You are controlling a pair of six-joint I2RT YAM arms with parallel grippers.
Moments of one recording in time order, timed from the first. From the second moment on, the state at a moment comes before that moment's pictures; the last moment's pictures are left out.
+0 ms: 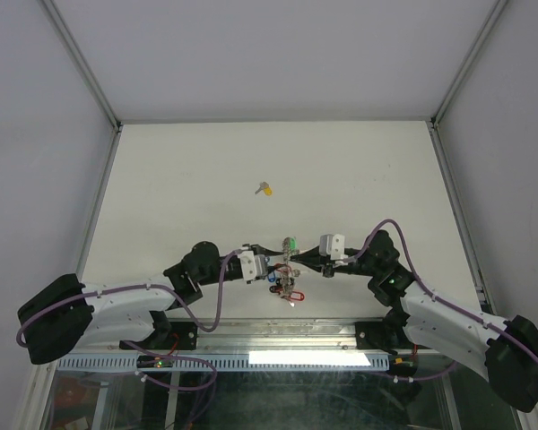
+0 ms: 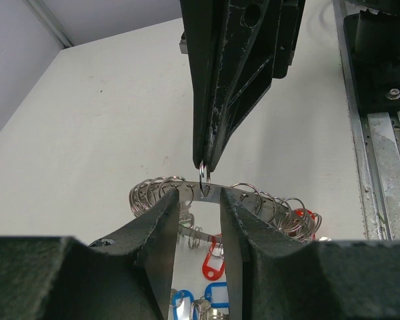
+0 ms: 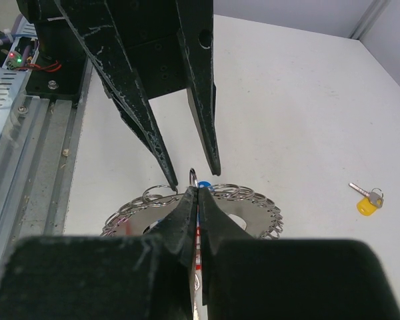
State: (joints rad) left arm -1.00 1.08 0.29 0.75 0.35 0.35; right arm 0.72 0.82 0.23 0.53 -0.72 -0.27
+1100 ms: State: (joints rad) left arm -1.00 1.13 0.37 0.63 0.35 0.42; right arm 0.72 0.83 0.41 0.12 -0.72 -0.43
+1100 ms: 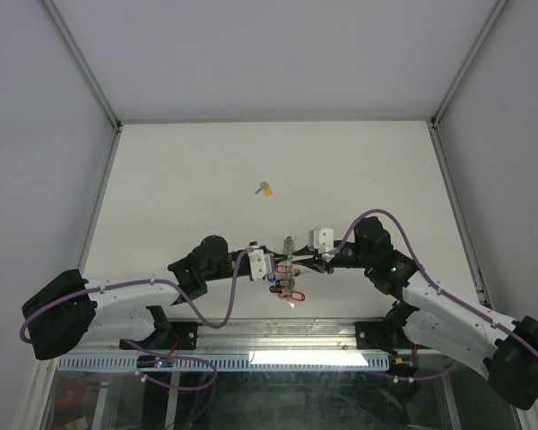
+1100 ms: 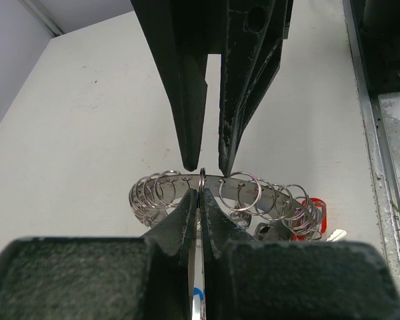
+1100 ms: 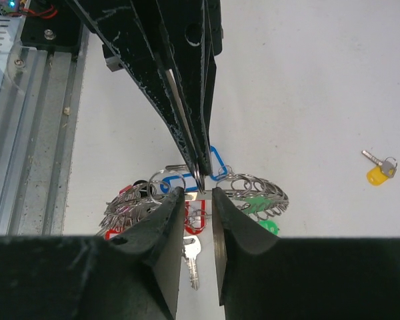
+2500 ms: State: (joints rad) left arm -1.00 1.15 0.42 0.62 0.35 0.44; right arm 0.72 0.88 0.48 -0.01 -0.64 -0.50
